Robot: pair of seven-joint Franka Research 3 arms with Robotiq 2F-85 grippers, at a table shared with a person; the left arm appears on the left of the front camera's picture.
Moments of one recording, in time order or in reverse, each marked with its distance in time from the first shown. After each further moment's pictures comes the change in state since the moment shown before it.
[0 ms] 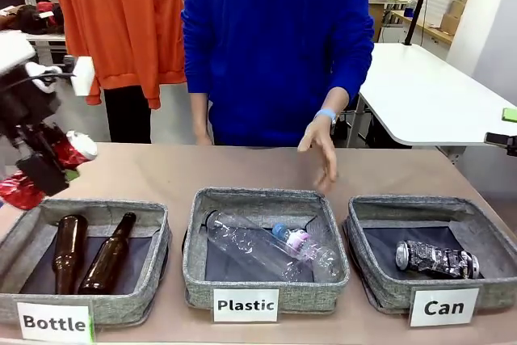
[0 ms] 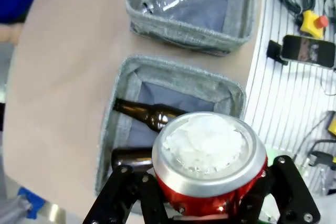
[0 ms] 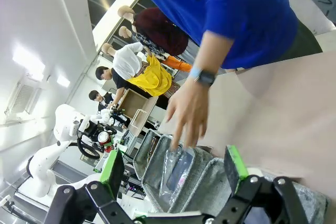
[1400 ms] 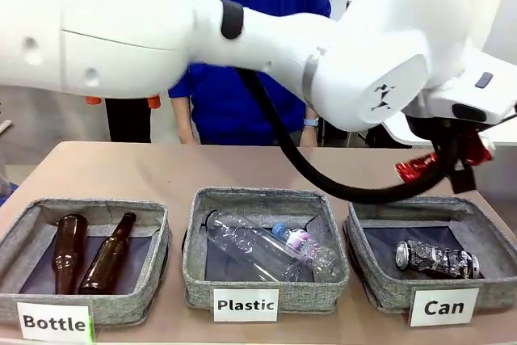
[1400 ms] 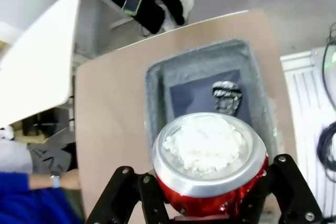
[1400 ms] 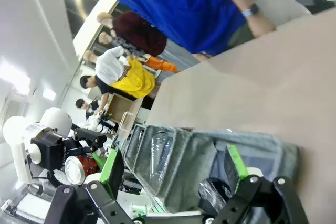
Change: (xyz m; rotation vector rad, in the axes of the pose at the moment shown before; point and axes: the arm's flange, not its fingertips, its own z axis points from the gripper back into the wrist) left arm 0.480 -0.160 -0.221 0.125 -0.224 -0.505; right arm -0.029 -0.006 0.087 -0.125 -0.025 -0.088
